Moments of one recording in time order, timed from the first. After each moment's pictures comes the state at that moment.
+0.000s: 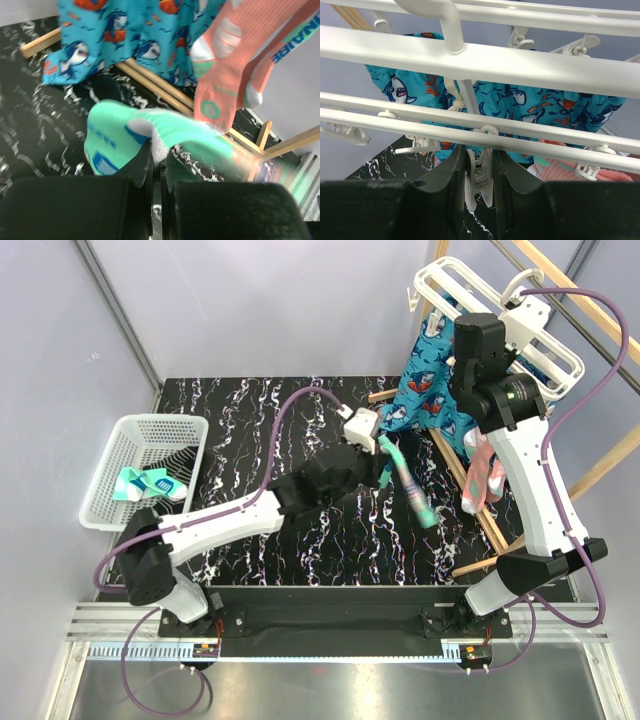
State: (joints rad) left arm -1.06 1.56 1.27 0.11 -0.30 -0.36; right arm 0.37 1.55 2.04 -0.86 0.90 0.55
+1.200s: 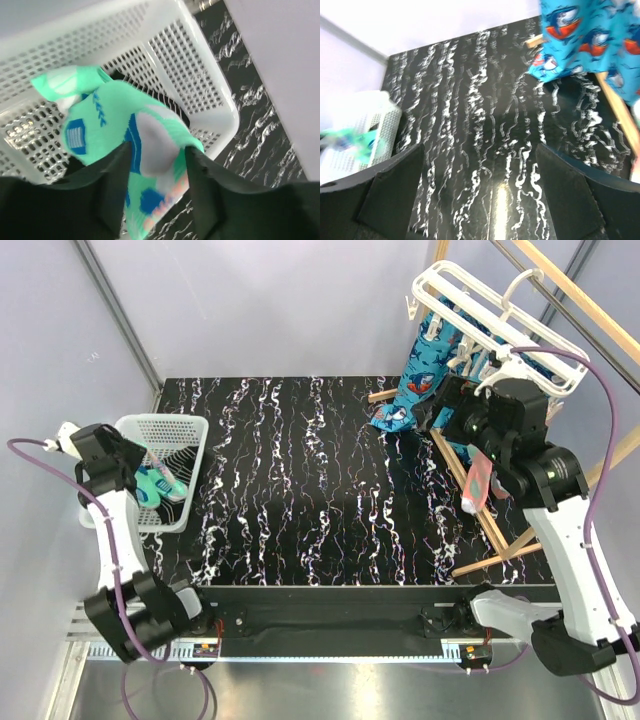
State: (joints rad) left arm 0.48 1.14 1.00 -0.38 -0.05 -0.64; right arm 0.36 1.12 1.59 -0.80 0.10 0.50
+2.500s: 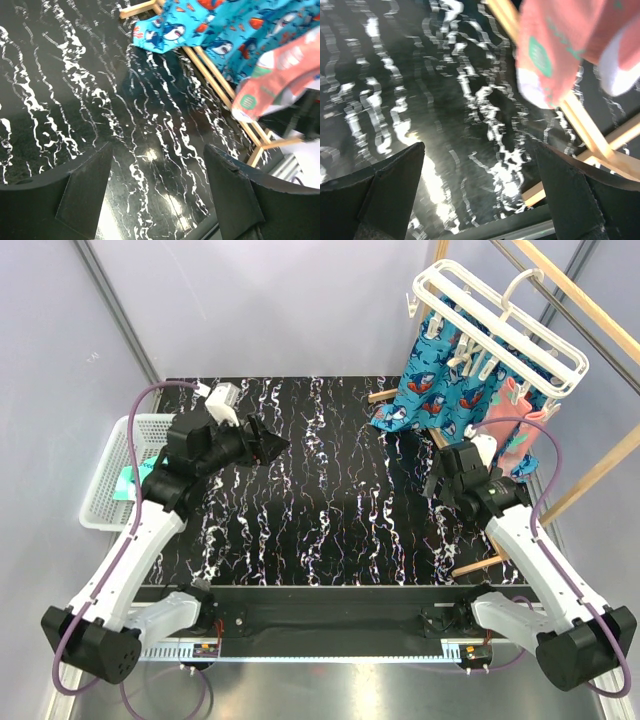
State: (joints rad) left arm -0.35 1.06 1.07 -0.33 0.33 -0.45; right arm 0.36 1.03 0.99 -0.86 0.44 0.54
